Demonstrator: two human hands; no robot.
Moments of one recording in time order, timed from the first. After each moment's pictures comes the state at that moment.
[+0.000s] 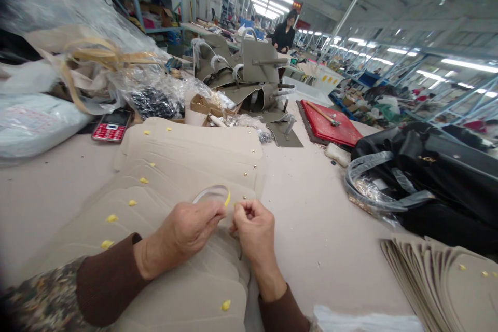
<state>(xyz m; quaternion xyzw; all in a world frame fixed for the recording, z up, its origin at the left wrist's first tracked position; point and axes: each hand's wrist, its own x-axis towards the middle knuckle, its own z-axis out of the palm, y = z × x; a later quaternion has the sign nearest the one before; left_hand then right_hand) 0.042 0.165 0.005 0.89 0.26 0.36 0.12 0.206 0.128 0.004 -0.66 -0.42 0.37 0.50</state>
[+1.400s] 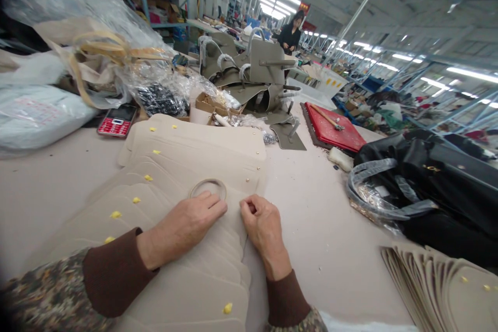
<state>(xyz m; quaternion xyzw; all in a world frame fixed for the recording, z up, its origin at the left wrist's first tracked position) 0.035 0.174 0.012 0.93 0.32 0.15 0.04 0.227 0.146 0.001 -0.69 -0.64 0.15 0.29</state>
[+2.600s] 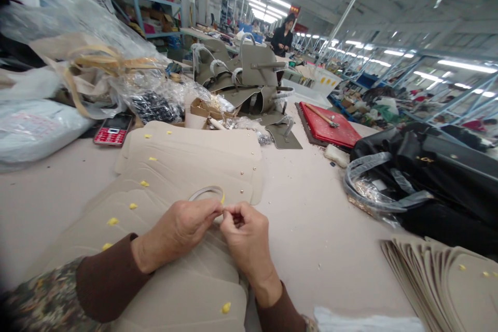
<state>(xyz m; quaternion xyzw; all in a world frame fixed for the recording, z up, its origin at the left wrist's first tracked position) 0.033 0.171 0.012 0.89 0.30 0.31 0.15 0.192 0.126 0.011 -0.63 -0.58 0.24 0.45</state>
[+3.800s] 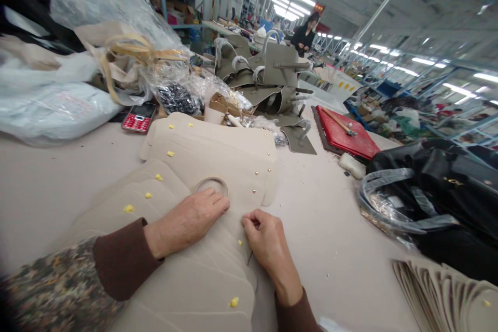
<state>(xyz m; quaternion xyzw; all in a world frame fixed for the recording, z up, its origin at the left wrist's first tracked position) 0.019 0.173 0.010 0.93 0.34 0.10 0.07 0.217 0.127 0.008 -0.69 -0.64 0.26 0.23</state>
